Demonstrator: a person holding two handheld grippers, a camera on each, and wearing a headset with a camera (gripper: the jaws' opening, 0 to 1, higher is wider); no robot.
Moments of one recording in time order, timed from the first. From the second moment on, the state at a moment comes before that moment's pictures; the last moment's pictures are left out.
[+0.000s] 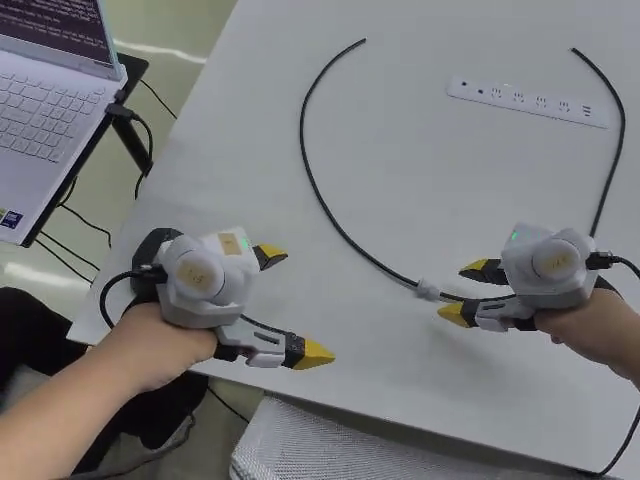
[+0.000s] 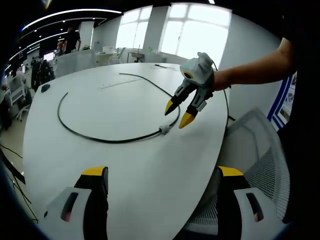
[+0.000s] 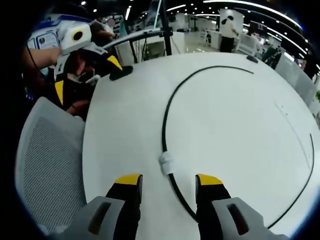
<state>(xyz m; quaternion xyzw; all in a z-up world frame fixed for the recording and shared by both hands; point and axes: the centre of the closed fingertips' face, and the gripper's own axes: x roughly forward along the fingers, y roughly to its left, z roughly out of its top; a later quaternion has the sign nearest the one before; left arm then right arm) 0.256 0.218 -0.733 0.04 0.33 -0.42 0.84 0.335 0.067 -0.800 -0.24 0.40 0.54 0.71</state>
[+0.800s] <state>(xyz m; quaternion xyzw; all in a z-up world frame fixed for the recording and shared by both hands) 0.258 0.223 -0.741 0.04 0.34 -0.43 0.83 0.337 0.085 -0.817 -0.27 0.40 0.56 0.67</state>
